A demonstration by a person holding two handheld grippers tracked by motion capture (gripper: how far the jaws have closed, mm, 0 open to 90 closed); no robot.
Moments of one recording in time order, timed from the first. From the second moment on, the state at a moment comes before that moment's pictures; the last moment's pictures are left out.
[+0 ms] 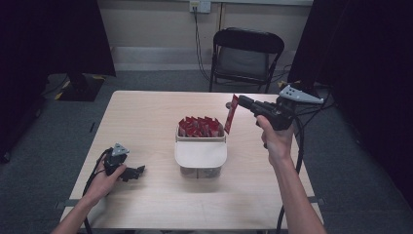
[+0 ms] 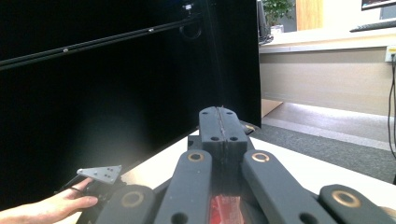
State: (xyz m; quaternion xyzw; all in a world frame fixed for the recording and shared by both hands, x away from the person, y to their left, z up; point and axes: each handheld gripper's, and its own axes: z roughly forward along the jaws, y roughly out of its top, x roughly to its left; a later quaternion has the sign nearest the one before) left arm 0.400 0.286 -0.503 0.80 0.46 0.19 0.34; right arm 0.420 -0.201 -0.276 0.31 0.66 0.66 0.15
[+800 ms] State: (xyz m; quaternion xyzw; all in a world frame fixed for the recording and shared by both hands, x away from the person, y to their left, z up) left arm 0.400 0.286 -0.503 0.80 0.46 0.19 0.34; right arm 0.455 -0.220 -0.297 0.37 0.68 0.62 0.16
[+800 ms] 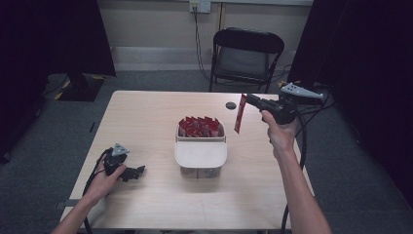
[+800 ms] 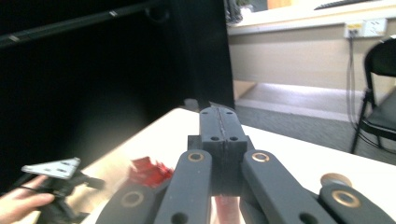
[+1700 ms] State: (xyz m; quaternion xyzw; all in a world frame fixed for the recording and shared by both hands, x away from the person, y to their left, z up) left arm 0.400 0.286 -0.503 0.80 0.46 0.19 0.34; right arm 0.494 -0.210 -0.364 0.42 0.70 0.56 0.13
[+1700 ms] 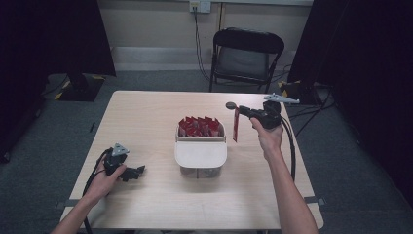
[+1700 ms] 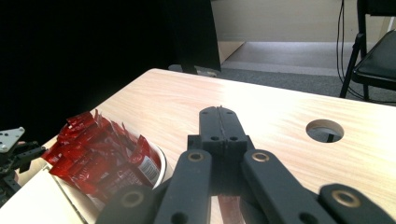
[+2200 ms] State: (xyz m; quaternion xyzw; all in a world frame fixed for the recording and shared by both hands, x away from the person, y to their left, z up) left arm 0.400 0.286 -0.502 0.80 0.46 0.19 0.34; right arm 0.500 -0.199 -0.383 0.41 0.72 0.54 0.13
